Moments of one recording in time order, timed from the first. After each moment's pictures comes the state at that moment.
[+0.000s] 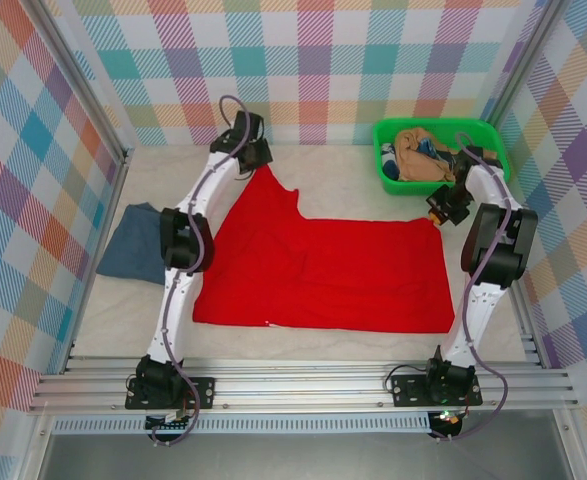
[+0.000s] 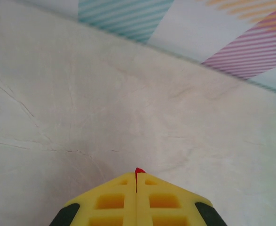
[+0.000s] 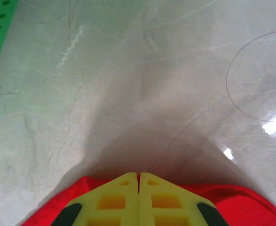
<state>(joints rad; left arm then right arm) -0.29 2.51 2.49 -0.77 -0.05 -0.54 -0.20 2.13 1.76 -1.03 -0.17 0.67</state>
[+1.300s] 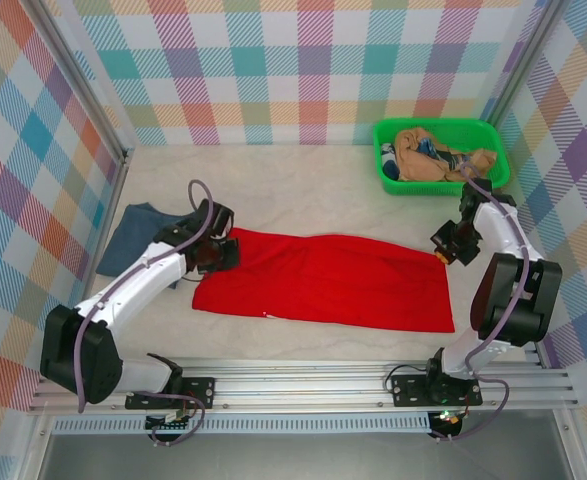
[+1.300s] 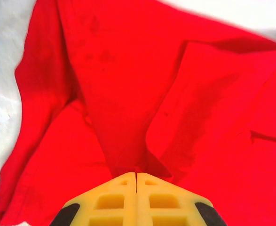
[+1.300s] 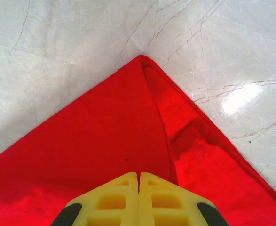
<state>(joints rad) -0.44 1.33 1.01 -0.80 -0.02 -0.53 -0.20 1.62 1.21 -1.06 -0.09 0.63</state>
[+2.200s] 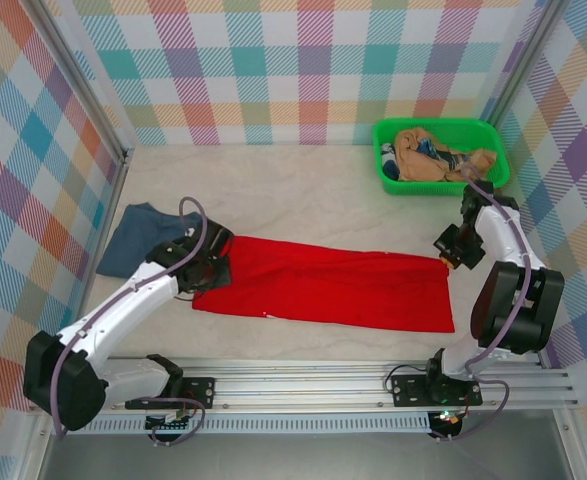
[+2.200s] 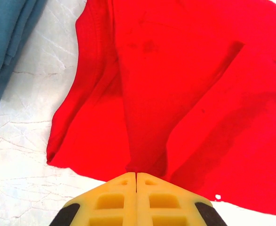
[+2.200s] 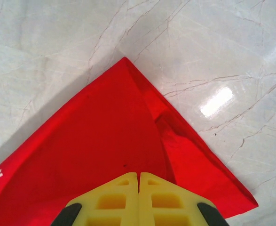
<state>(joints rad) -0.52 1.18 0.93 -0.94 -0.18 -0.64 -0.20 1.58 1.20 -1.10 -0.01 0.59</state>
